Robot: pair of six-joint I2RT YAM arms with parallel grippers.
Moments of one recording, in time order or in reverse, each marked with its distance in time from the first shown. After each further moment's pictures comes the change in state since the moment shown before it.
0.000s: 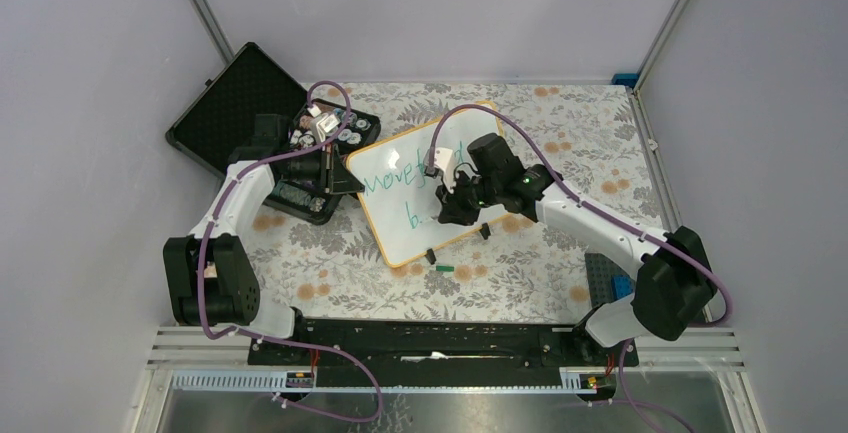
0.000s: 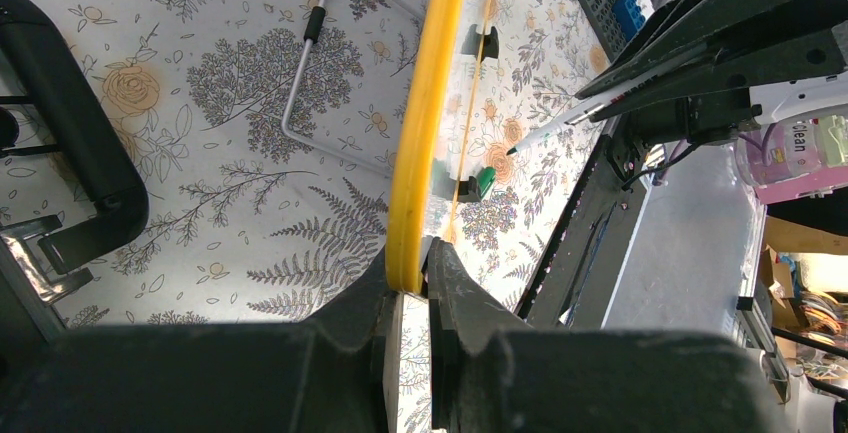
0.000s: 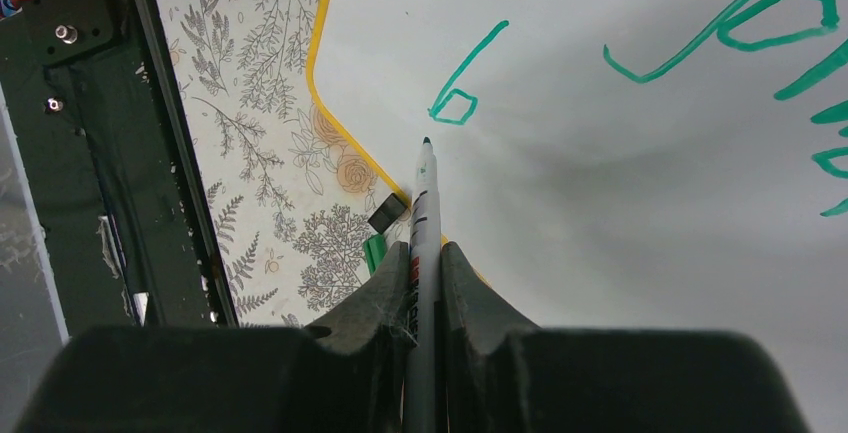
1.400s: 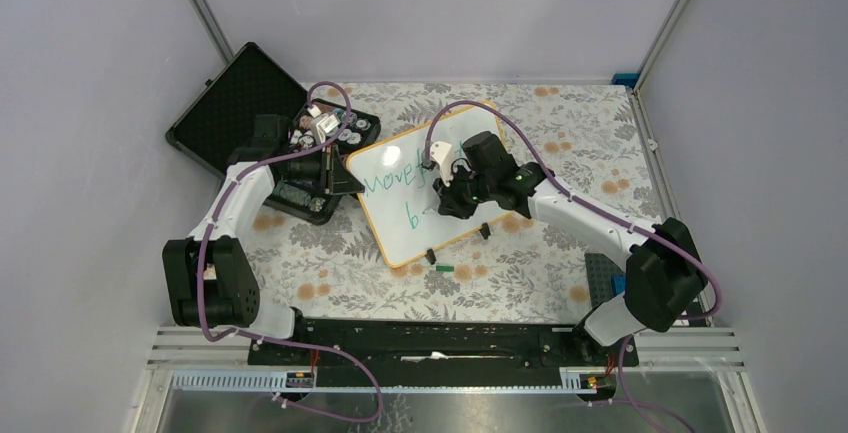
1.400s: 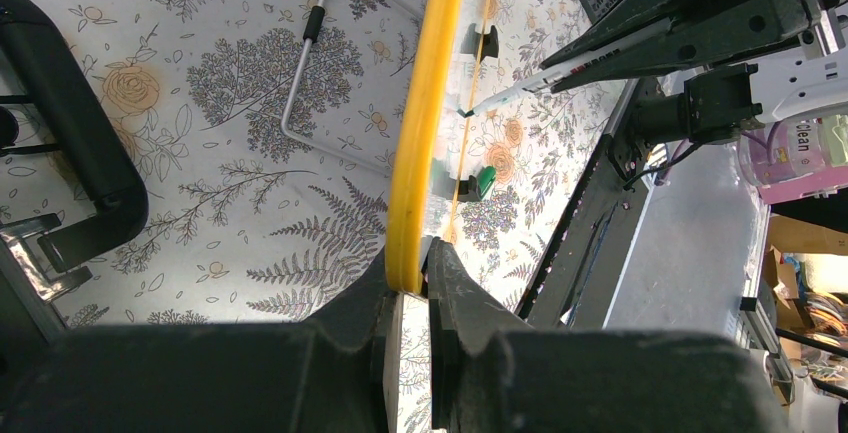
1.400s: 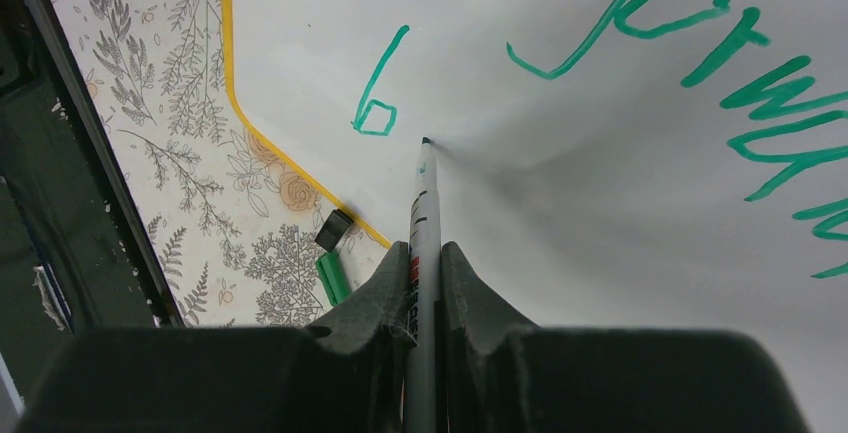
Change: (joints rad) left arm 0.000 -0.011 -0.006 0.002 -0.004 0.000; right arm -0.002 0.055 0.014 0.042 0.122 0.050
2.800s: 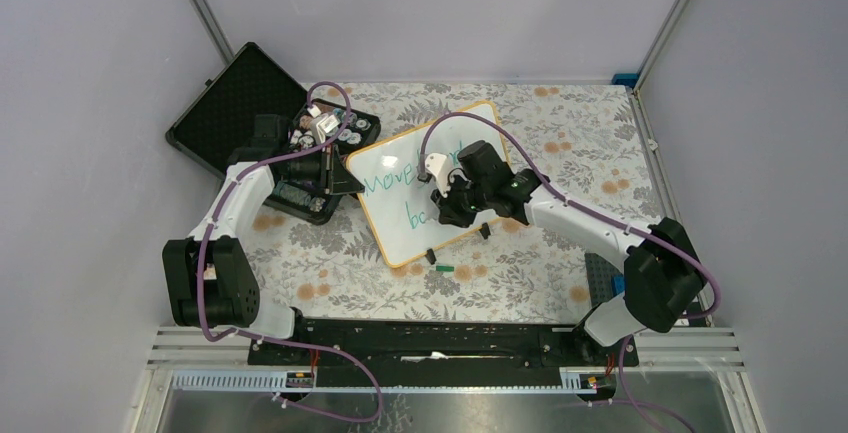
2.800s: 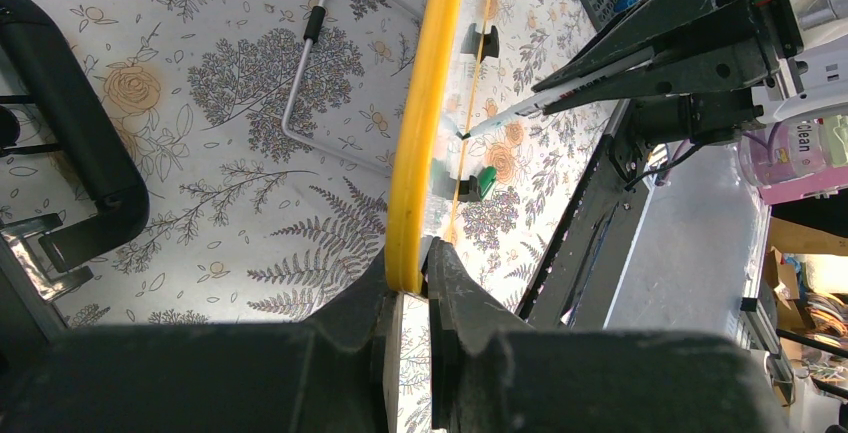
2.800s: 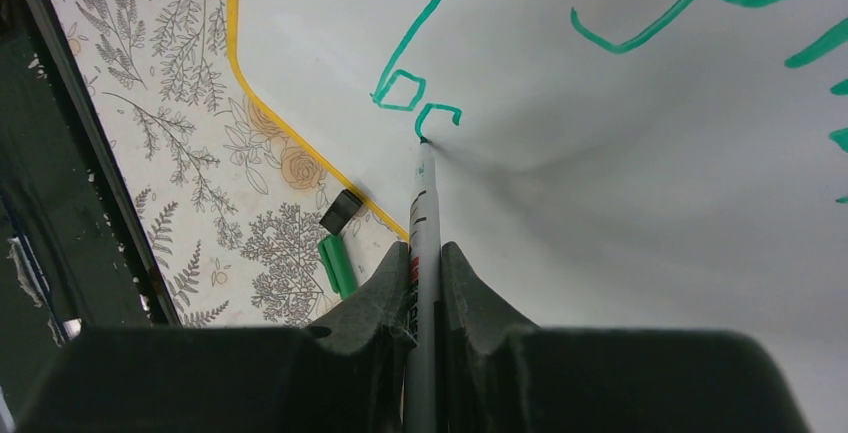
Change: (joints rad) left arm 0.000 0.000 0.000 0.002 -0.001 0.000; right arm 0.034 0.003 -0.036 0.002 0.018 -0.036
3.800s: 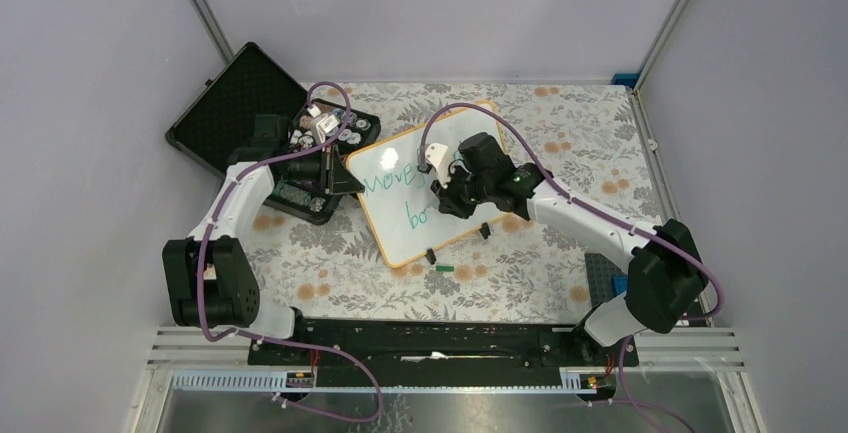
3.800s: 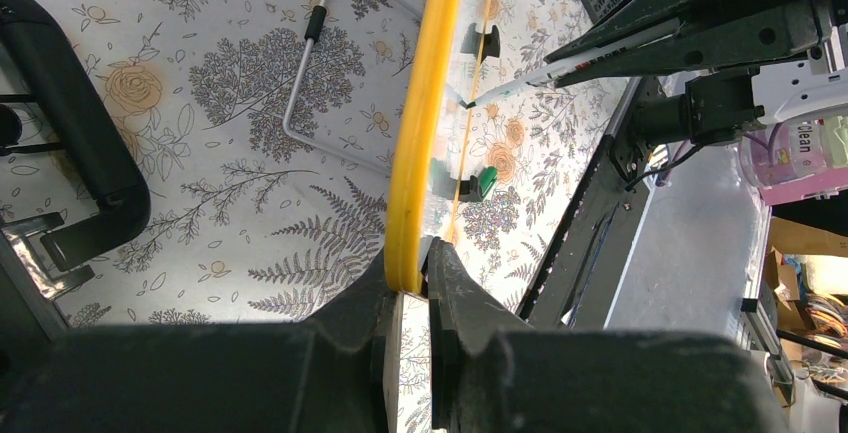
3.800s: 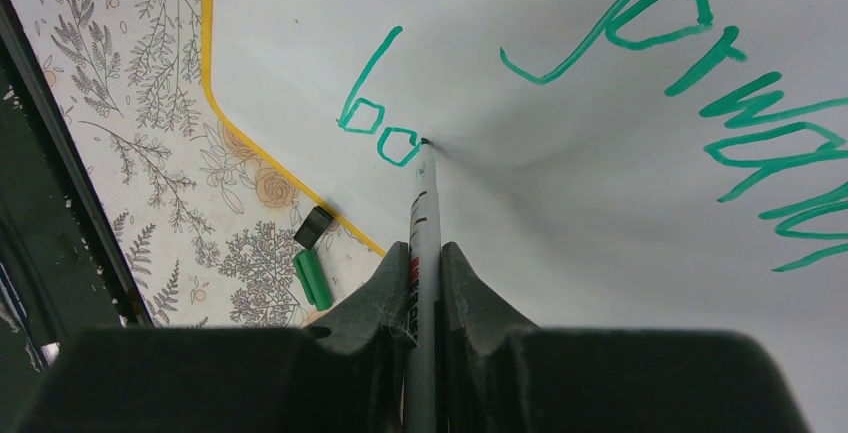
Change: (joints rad) left arm -0.001 0.000 0.000 0.000 0.000 -0.001; right arm -0.007 -0.010 0.051 -0.017 0.052 -0.010
